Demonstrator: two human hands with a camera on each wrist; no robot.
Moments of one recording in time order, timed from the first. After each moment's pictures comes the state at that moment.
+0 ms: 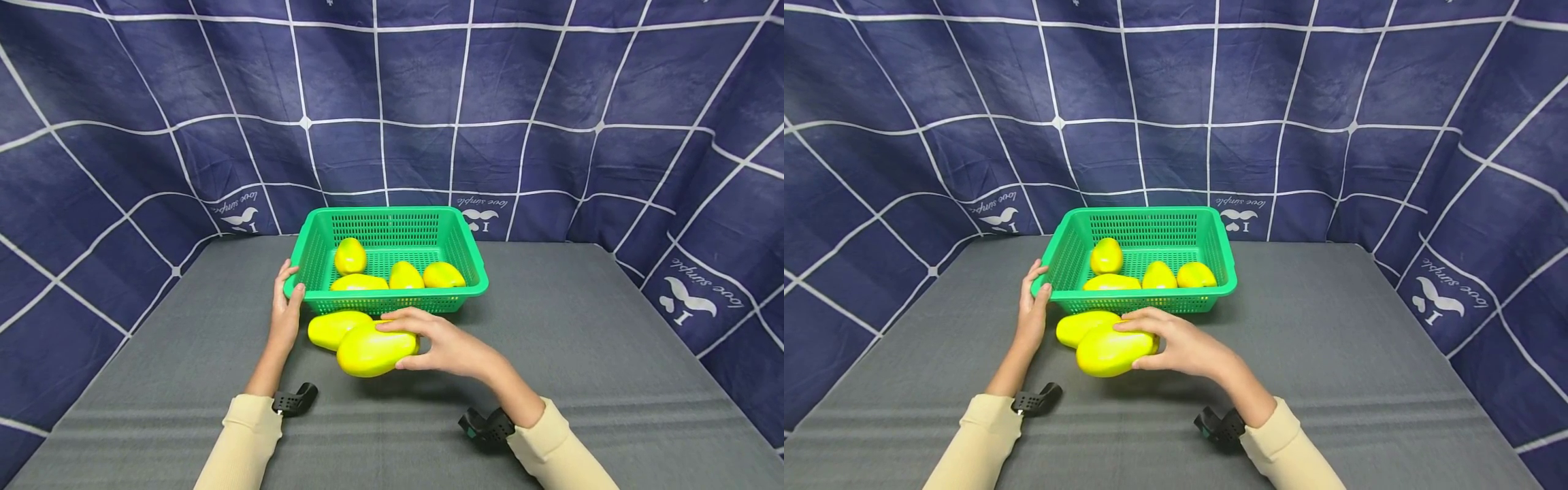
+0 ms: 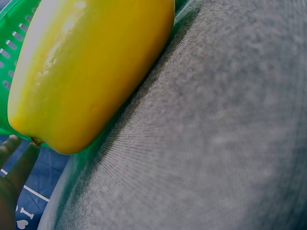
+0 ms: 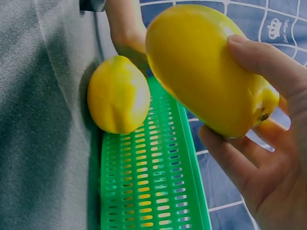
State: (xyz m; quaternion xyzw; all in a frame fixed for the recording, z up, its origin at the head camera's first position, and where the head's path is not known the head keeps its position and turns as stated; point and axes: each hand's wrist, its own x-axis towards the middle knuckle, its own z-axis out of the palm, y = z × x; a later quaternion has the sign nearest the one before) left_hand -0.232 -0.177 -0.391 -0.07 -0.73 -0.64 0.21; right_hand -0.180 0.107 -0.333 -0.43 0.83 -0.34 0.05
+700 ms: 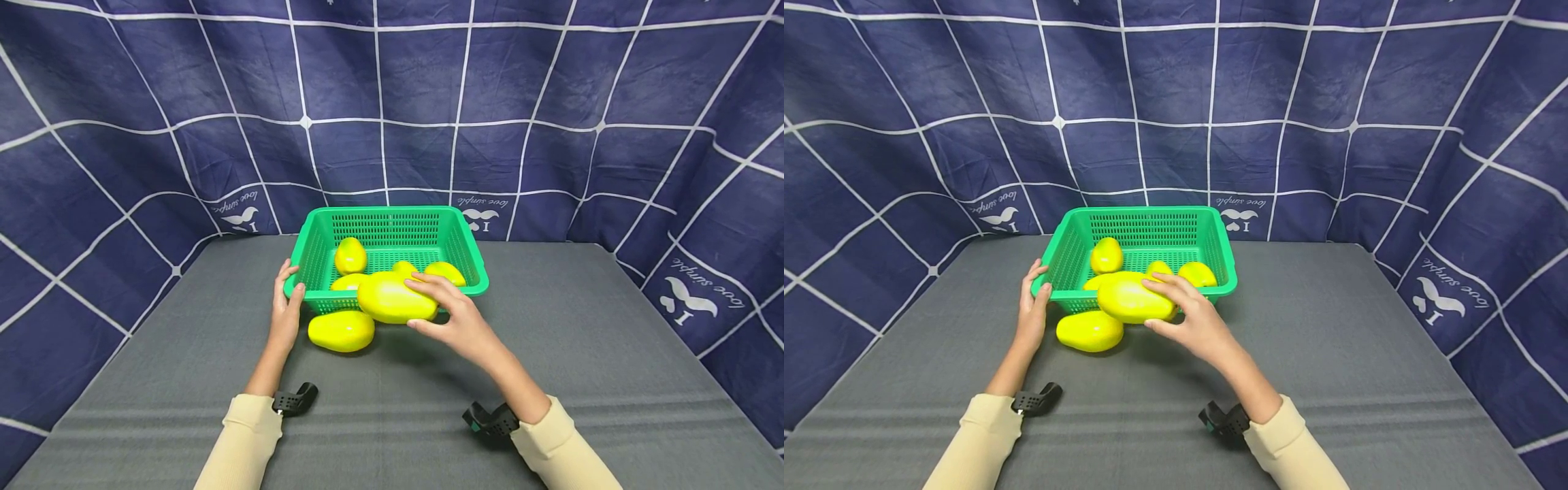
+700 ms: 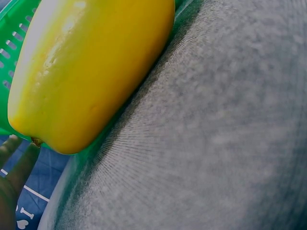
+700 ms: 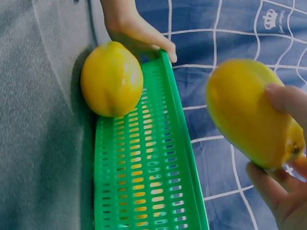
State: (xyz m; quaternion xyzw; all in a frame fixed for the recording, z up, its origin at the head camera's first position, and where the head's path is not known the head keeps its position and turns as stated) left_hand -0.232 -0.177 -0.390 -0.07 -0.74 -0.64 0.22; right_hand -0.189 0.117 -0.330 -0.33 0.84 -0.40 -0.17
